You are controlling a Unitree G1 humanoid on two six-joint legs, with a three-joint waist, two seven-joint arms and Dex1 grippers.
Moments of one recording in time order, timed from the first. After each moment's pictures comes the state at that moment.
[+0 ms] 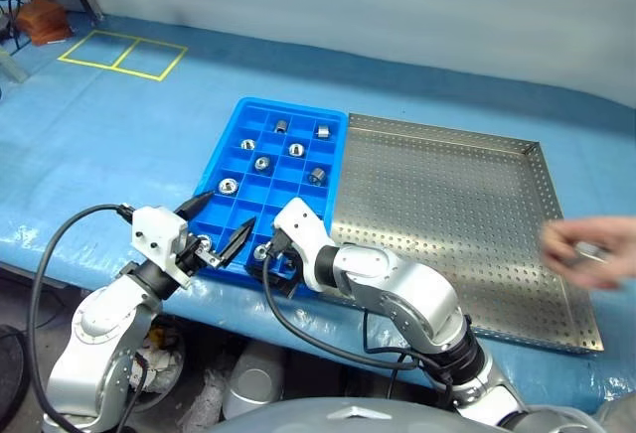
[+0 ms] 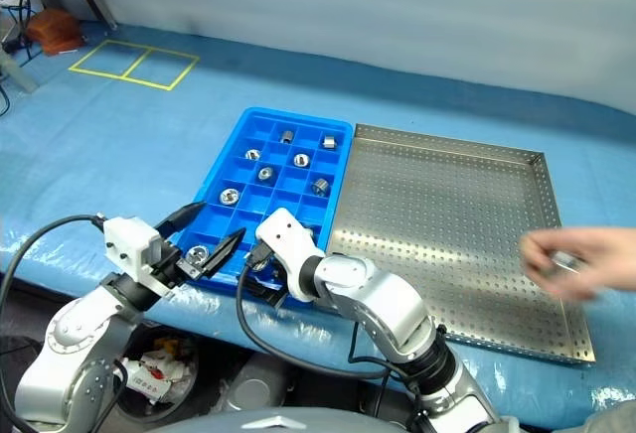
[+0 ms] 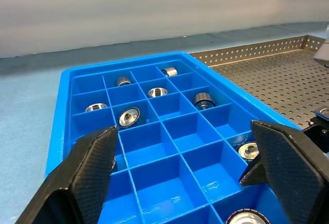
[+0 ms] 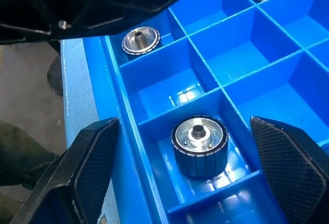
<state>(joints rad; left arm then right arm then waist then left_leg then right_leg) 0.25 0.42 0.15 -0.61 -0.40 0.33 -0.53 -0.33 -0.11 0.50 -0.50 0.32 1.14 0.30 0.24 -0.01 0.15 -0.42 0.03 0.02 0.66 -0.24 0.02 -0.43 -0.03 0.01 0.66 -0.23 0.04</state>
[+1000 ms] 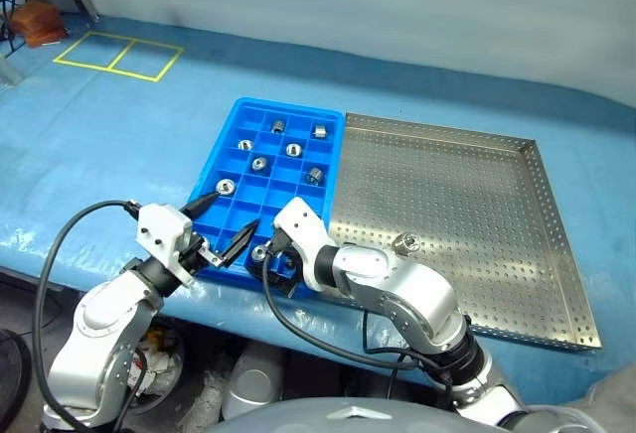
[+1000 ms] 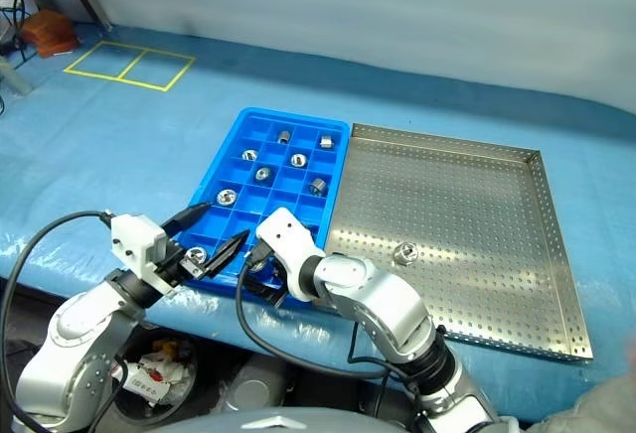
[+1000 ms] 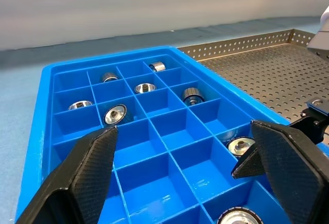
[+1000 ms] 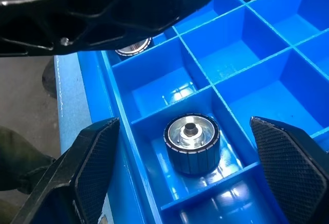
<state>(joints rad) 0.22 0.44 0.14 -0.60 -0.41 0.35 -0.56 -0.33 -0.11 0.50 -0.50 0.33 1.14 0.28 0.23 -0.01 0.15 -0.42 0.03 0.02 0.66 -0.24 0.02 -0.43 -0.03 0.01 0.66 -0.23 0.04</state>
